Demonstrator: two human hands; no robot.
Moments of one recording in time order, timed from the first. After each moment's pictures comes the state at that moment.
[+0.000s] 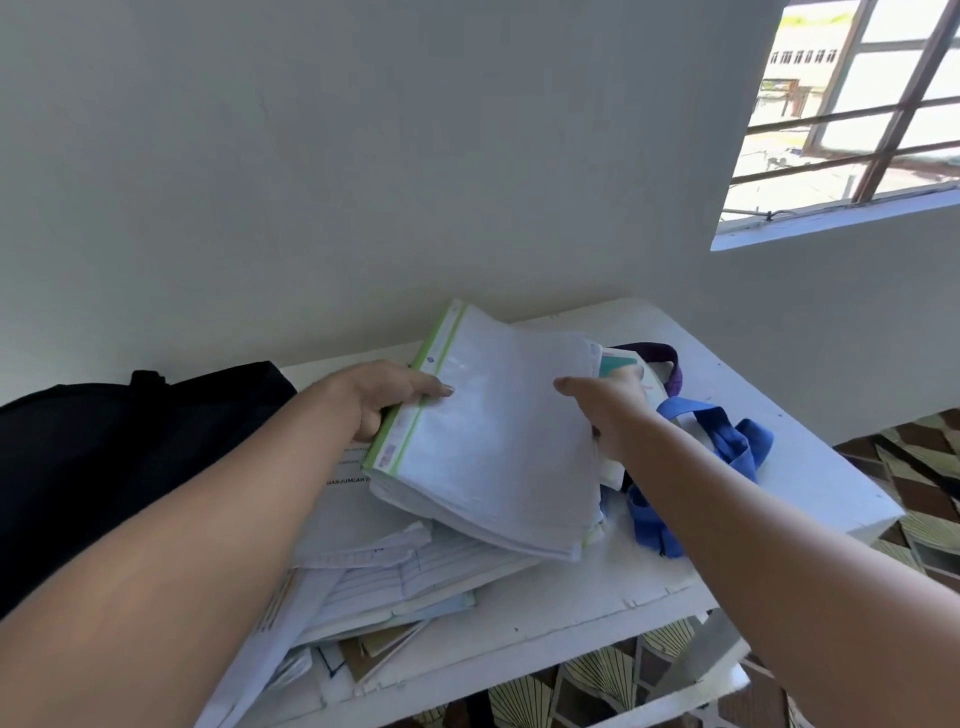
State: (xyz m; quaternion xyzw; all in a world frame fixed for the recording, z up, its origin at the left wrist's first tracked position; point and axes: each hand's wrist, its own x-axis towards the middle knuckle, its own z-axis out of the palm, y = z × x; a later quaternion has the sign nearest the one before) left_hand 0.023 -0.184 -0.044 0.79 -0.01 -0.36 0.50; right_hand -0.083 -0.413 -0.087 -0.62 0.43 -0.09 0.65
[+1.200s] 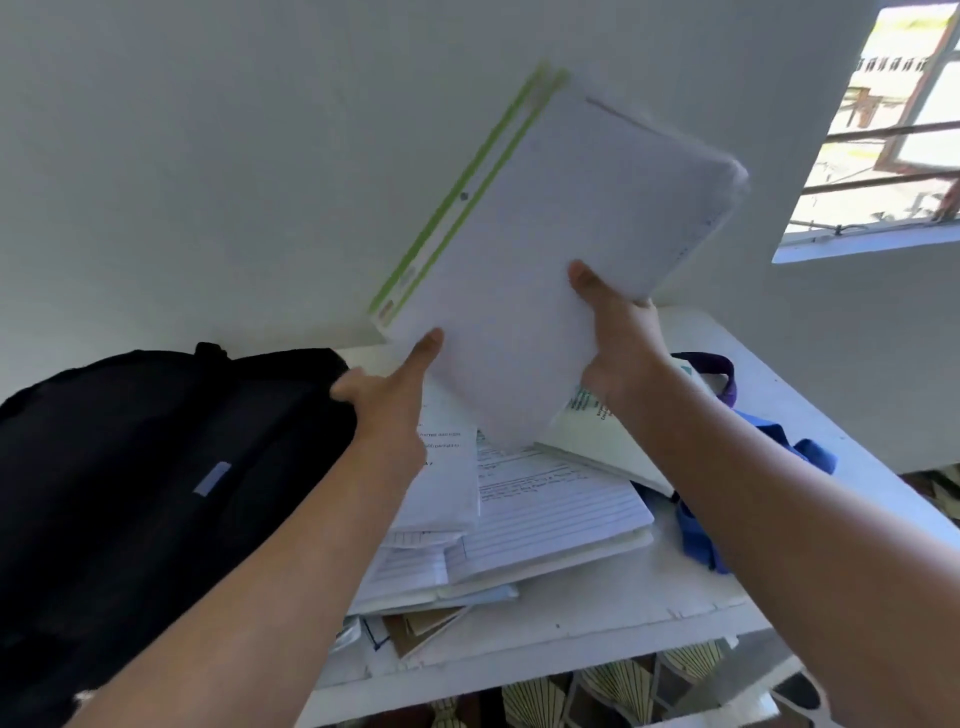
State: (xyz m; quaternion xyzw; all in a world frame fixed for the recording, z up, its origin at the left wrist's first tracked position) left_hand -0.019 -0.159 -0.061 0.59 0.16 -0.05 0.79; right_hand -0.054 -0.354 -0.021 -0.42 0.16 -0.22 0.86
